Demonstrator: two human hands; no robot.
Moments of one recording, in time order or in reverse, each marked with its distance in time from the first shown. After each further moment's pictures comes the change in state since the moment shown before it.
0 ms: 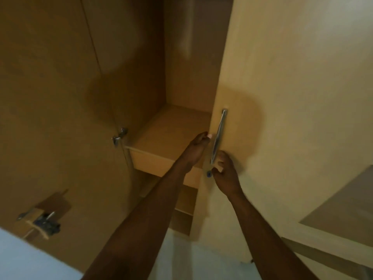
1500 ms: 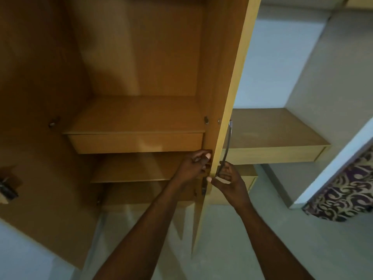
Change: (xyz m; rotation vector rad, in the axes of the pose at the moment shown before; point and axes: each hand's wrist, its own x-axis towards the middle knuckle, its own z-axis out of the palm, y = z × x) left_hand -0.338 -0.007 0.253 -0.052 -0.382 0.092; right_hand -0.418 0.057 -0.203 0.093 0.359 0.075
